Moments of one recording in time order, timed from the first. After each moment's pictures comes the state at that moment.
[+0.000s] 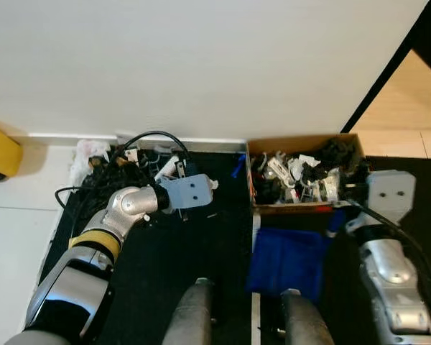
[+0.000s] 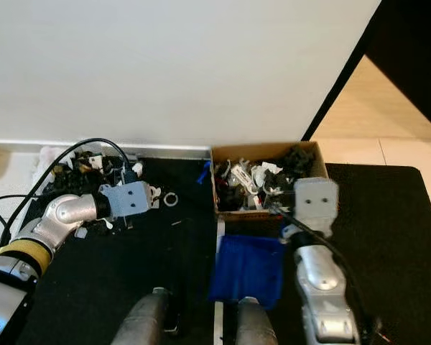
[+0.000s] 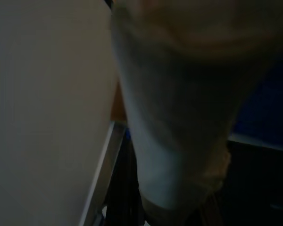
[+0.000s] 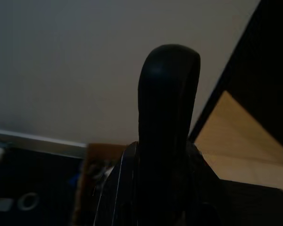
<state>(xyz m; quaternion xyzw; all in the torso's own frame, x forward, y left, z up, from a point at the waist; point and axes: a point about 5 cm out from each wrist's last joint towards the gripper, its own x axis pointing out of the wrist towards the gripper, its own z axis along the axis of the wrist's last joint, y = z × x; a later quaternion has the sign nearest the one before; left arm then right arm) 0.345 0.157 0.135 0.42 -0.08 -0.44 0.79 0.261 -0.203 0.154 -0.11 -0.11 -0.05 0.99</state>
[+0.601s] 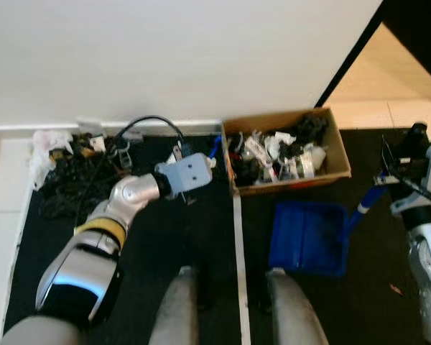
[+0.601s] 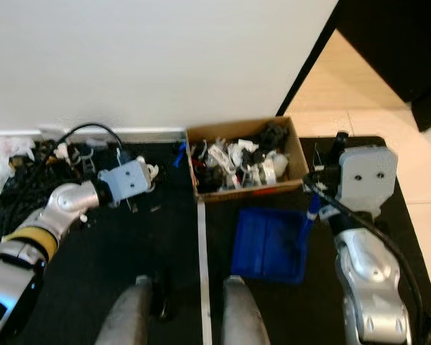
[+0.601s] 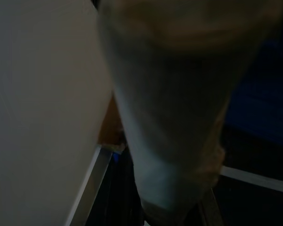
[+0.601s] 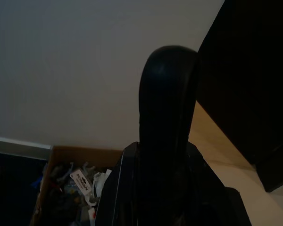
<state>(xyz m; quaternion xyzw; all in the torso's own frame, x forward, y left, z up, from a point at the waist) 0.357 0.155 0.148 0.39 -0.10 -0.40 0.82 0.246 -0.217 0.216 -0.13 -0.16 -0.03 0.98</state>
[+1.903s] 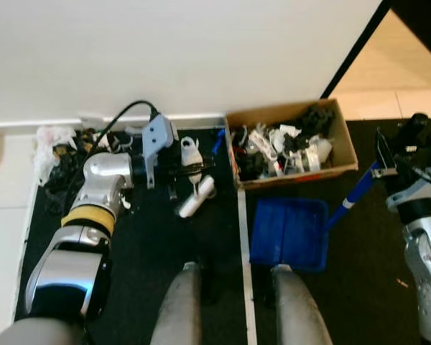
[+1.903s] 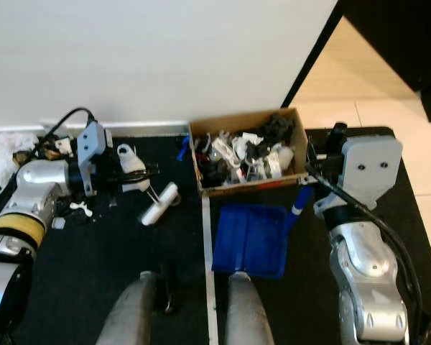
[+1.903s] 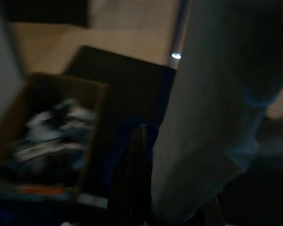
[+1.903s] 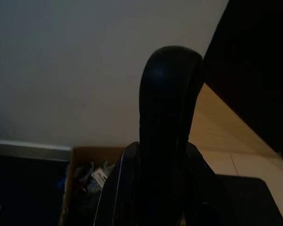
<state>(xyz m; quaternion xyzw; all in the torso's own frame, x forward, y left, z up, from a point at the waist) 0.339 0.180 0.185 0.16 -0.01 -0.65 0.75 0.250 -0.210 0.220 -0.09 -0.15 -0.03 0.98</state>
